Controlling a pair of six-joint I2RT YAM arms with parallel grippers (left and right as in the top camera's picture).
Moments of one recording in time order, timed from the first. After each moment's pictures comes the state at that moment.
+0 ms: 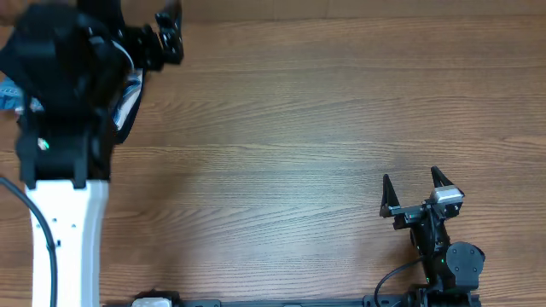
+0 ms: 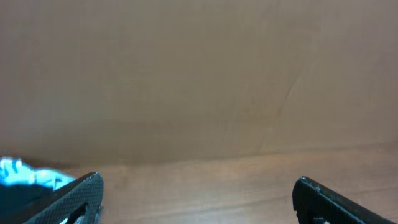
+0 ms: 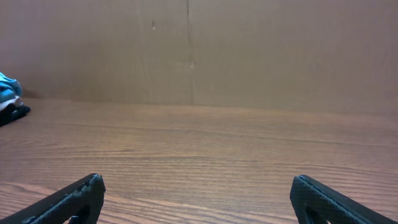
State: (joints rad) left arm -0.03 1.32 1.58 -0.48 0.16 -0.13; right arm -0.04 0.01 0.02 -0.02 -0.20 0.01
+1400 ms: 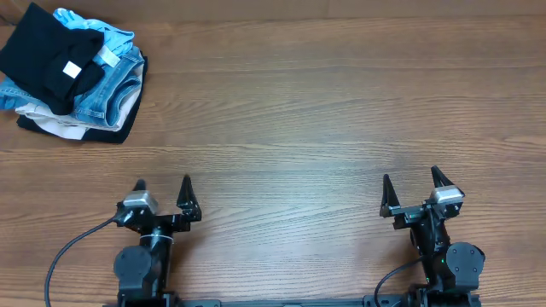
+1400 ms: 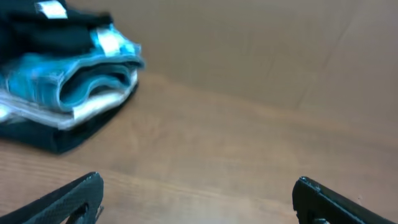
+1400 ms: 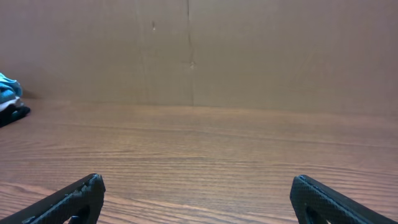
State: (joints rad) left arm 0.03 0.06 0.01 -0.04 0.04 -0.27; right arm -0.04 0.01 0.02 -0.02 -0.20 0.01
